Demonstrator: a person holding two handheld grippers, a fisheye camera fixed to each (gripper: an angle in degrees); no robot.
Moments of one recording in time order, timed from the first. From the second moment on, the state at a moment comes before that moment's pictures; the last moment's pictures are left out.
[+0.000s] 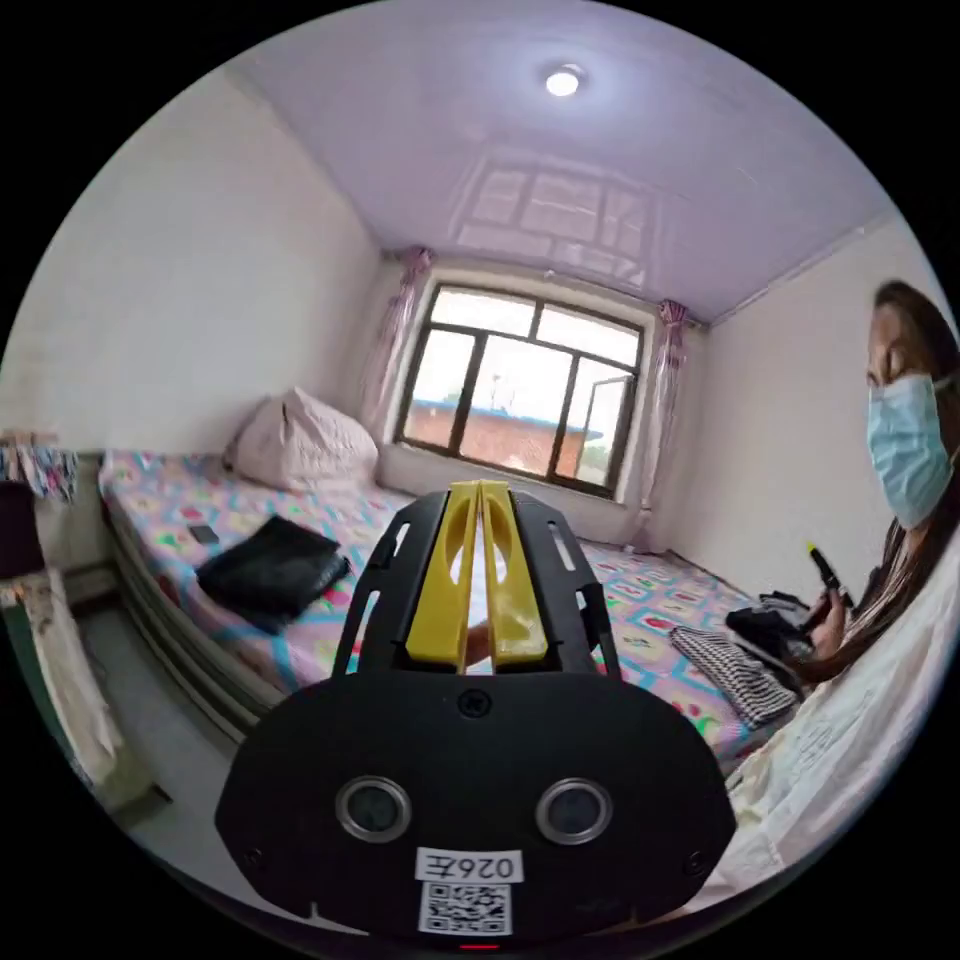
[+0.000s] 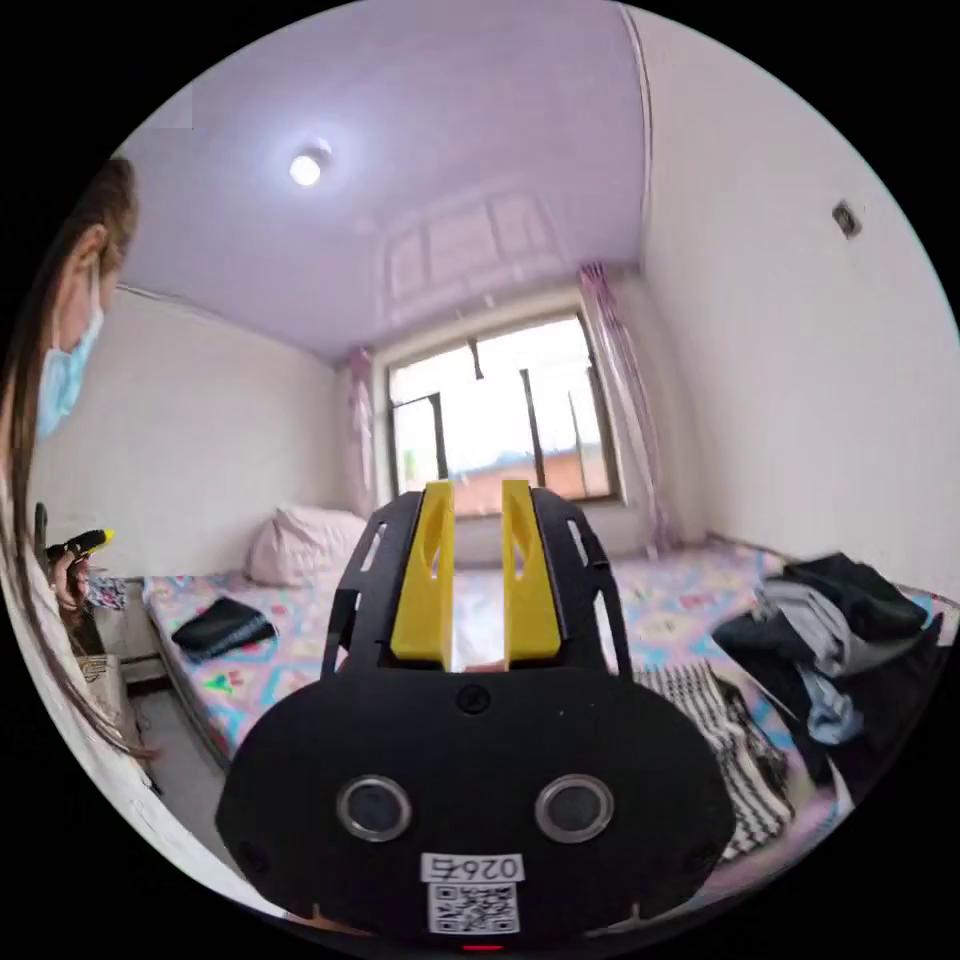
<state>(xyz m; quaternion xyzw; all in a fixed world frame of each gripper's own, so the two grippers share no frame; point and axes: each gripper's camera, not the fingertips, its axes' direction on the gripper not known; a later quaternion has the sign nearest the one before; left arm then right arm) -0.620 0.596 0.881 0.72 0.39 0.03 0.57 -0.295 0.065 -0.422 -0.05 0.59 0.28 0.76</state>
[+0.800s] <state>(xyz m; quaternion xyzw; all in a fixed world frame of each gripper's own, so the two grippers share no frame) -0.682 0.637 0.854 0.74 0.48 0.10 0.46 -0.350 0.140 -0.249 0.03 0.33 0.30 0.89</state>
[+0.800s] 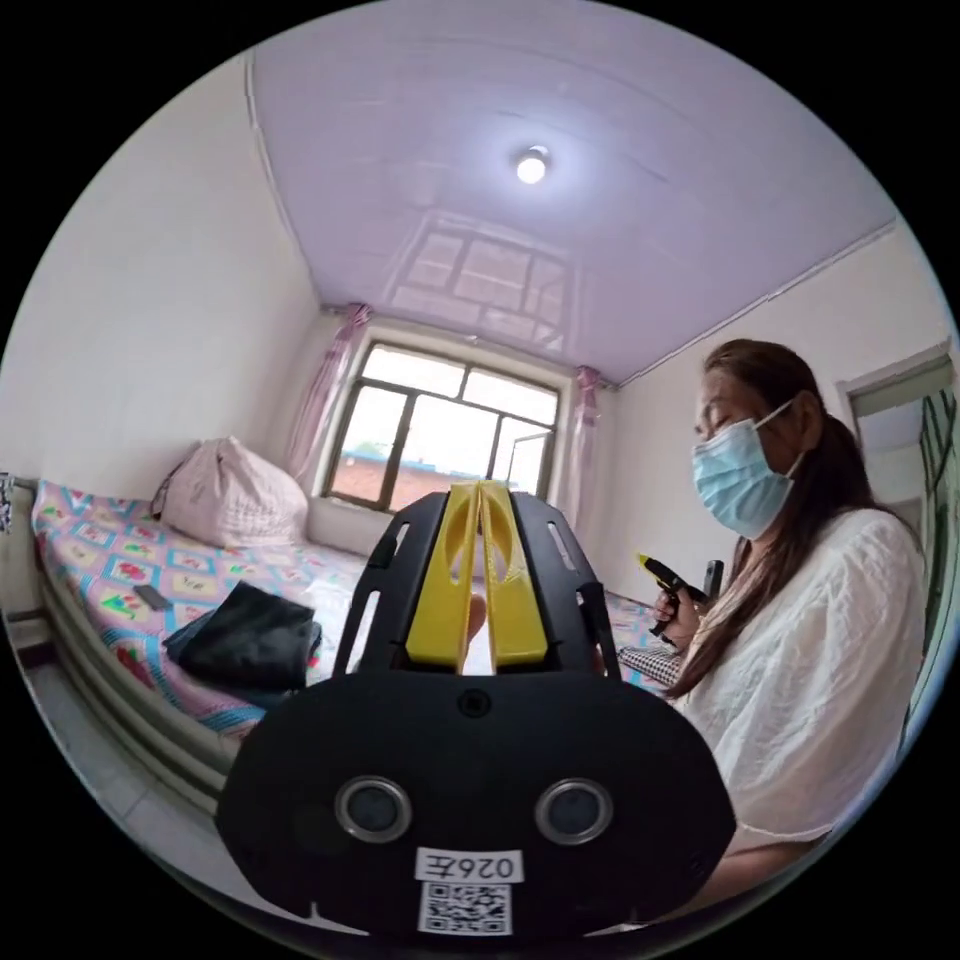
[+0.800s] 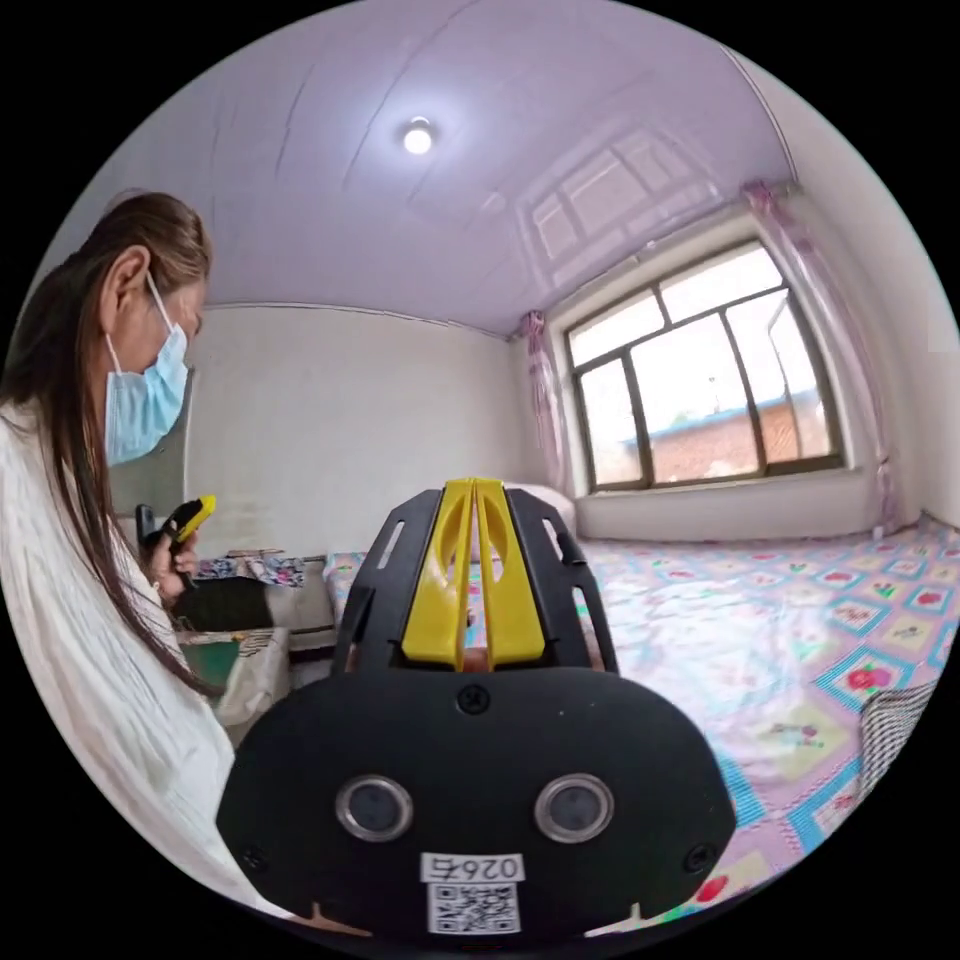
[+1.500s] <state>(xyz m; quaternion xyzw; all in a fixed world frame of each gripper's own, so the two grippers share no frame) -0.725 0.223 0.895 0.39 0.54 -0.07 0.74 -0.199 0.371 0.094 -0.21 0.02 0.47 0.86</state>
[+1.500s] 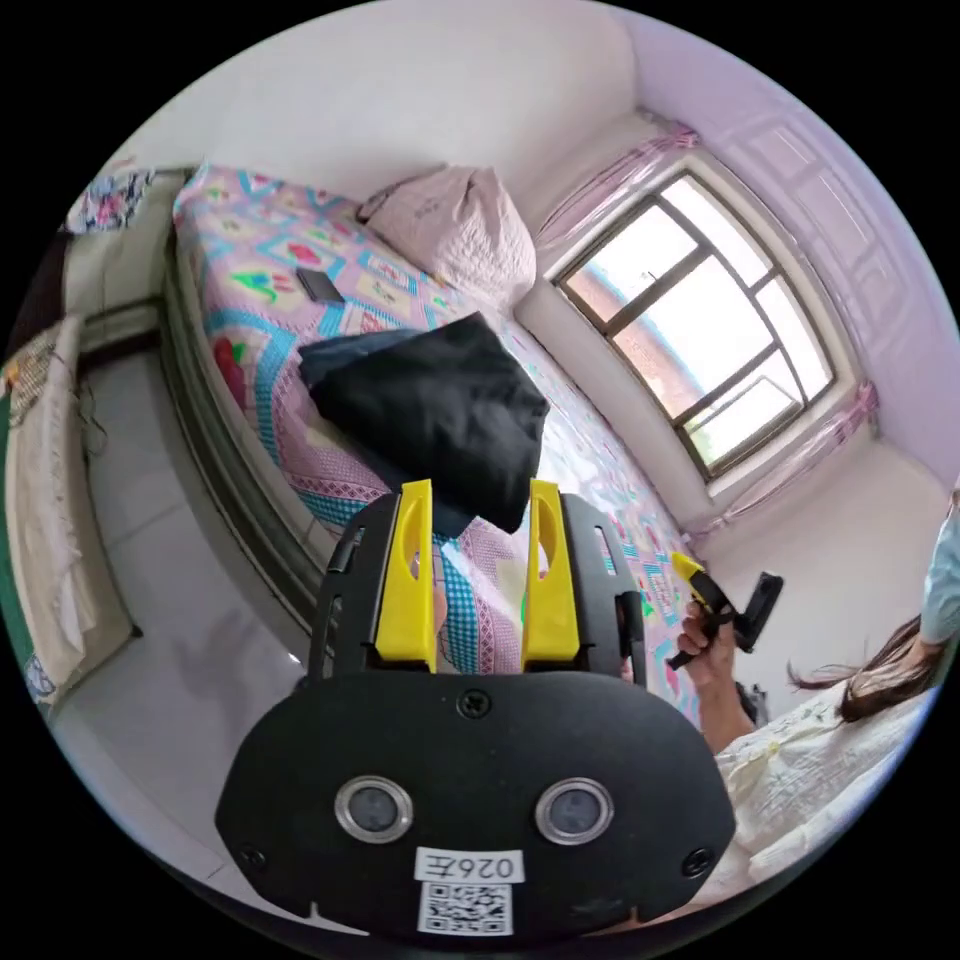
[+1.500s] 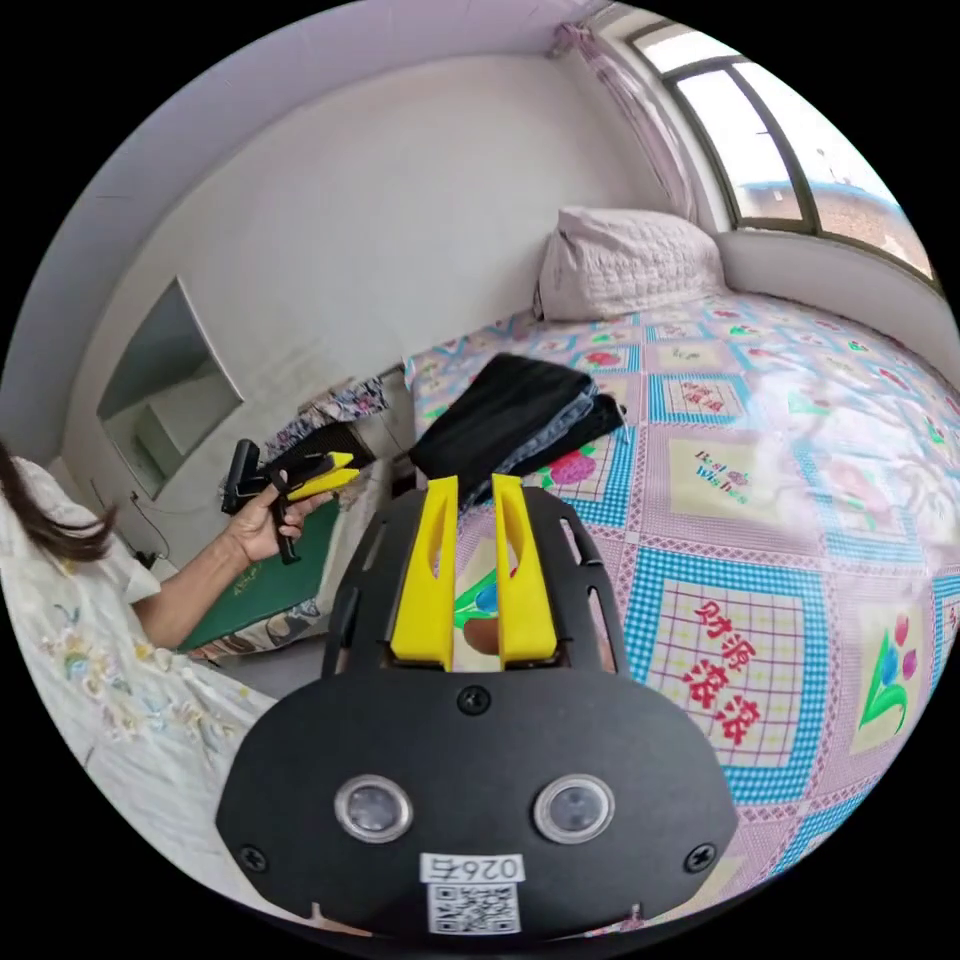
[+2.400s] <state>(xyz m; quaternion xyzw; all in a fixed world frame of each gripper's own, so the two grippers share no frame) -0.903 0.044 0.836 0.24 0.84 0.10 0.47 -0.079 0.308 0.107 -0.12 -0.10 0.50 0.85</state>
